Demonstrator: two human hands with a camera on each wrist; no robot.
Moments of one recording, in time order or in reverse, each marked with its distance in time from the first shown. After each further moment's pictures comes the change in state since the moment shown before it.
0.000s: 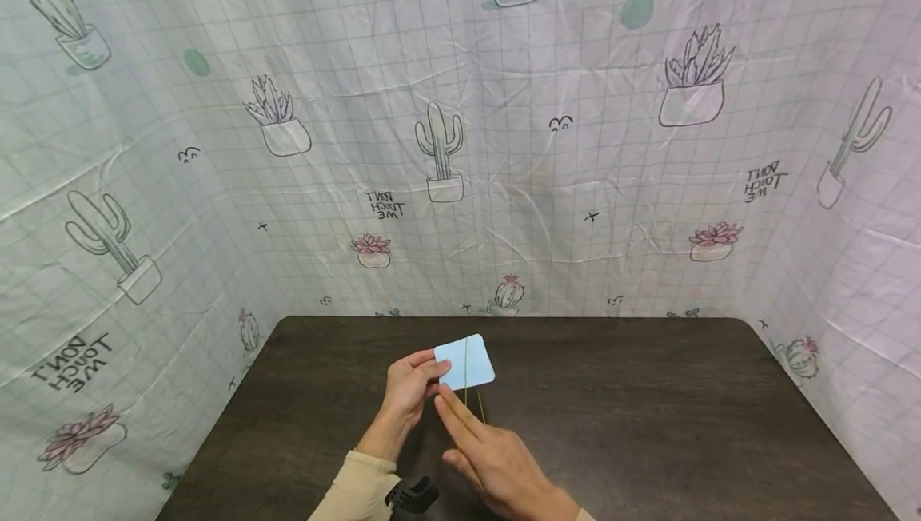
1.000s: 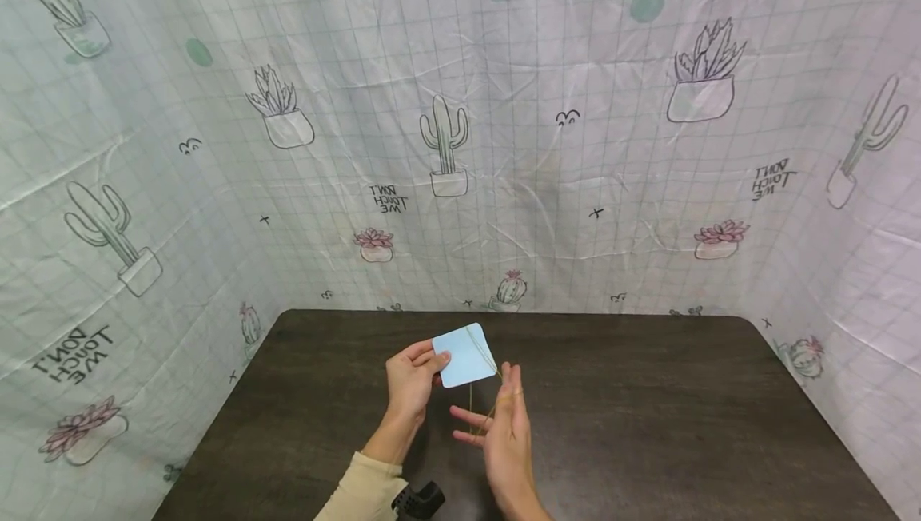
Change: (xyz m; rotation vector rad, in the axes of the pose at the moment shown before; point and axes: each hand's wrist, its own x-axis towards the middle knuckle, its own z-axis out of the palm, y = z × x) left_hand -0.009 0.004 0.012 0.084 0.155 0.194; right_hand 0.038 -0.035 -0.009 0.975 0.455 1.136
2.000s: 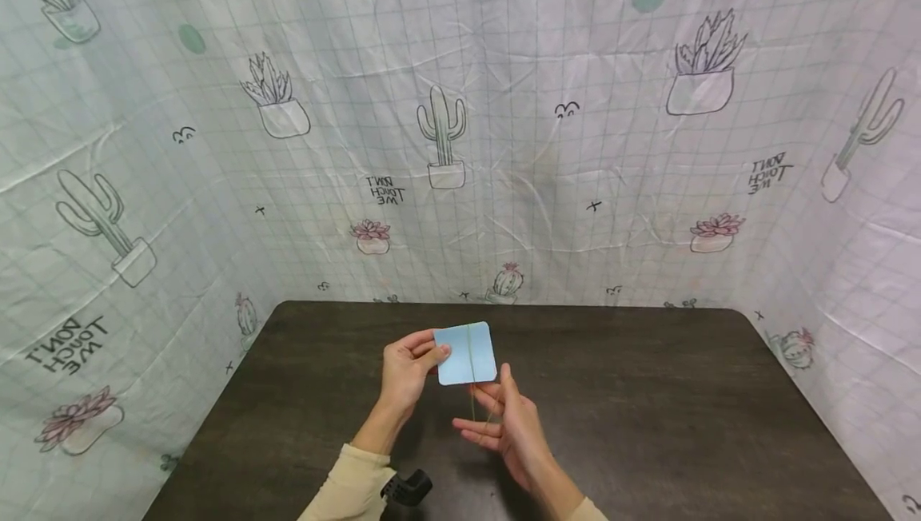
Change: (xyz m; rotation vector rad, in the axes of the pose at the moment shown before) left_hand 0.003 0.002 -0.015 -0.031 -0.281 0.119; right_hand 0.025 0.006 -0.037 0.133 -0.248 0.368
